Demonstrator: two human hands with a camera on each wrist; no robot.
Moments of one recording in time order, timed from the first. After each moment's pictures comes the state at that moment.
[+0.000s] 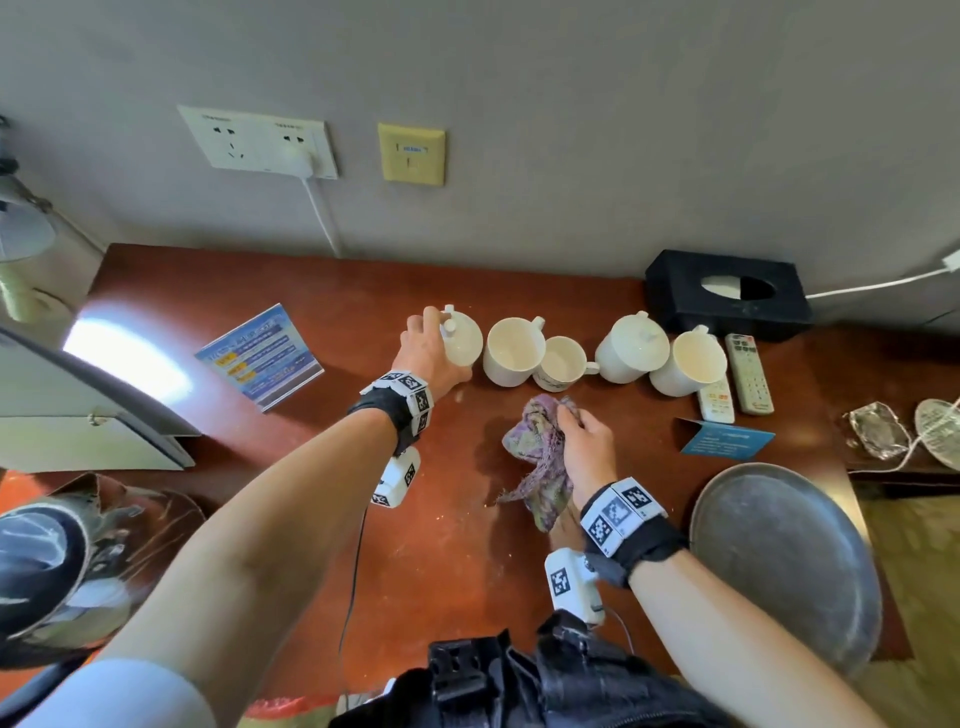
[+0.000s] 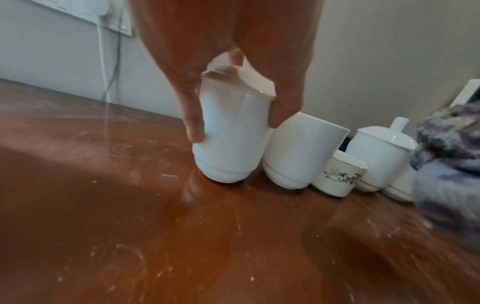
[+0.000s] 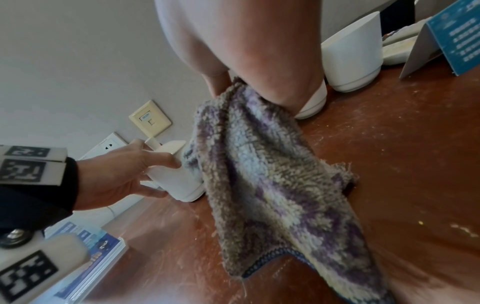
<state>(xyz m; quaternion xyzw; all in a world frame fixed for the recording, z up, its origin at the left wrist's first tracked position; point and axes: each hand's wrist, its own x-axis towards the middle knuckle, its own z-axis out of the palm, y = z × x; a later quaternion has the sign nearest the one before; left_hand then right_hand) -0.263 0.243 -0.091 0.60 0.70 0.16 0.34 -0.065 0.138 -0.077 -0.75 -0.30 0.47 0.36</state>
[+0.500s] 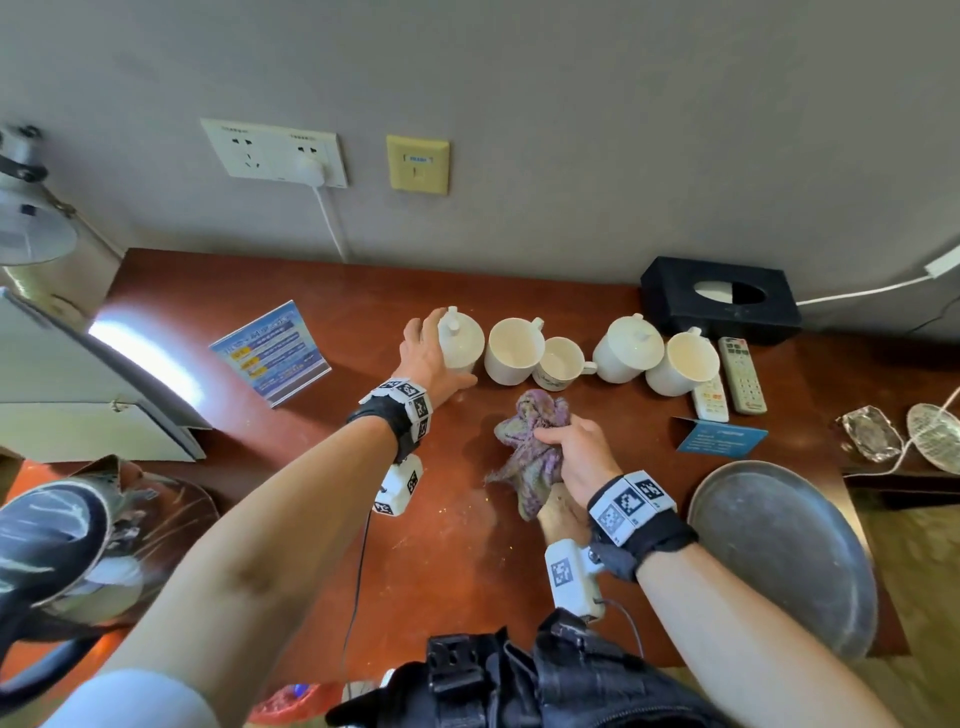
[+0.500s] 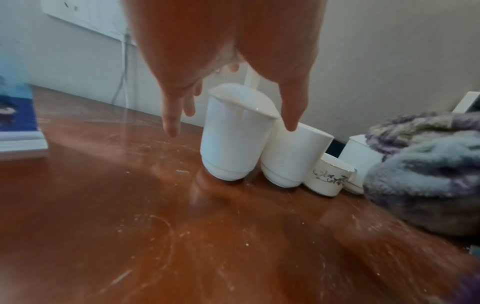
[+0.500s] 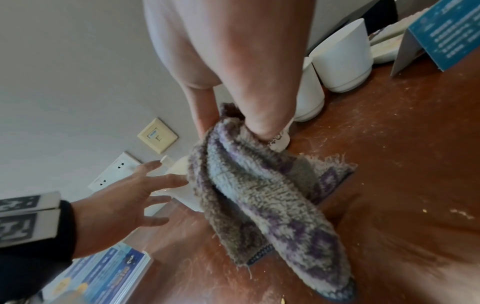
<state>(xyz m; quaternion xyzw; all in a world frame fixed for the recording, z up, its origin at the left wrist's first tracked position) -0.268 0.219 -0.088 0.60 0.69 0.20 0.36 -0.068 0.131 -0.066 -0.68 -0.20 0.61 0.37</state>
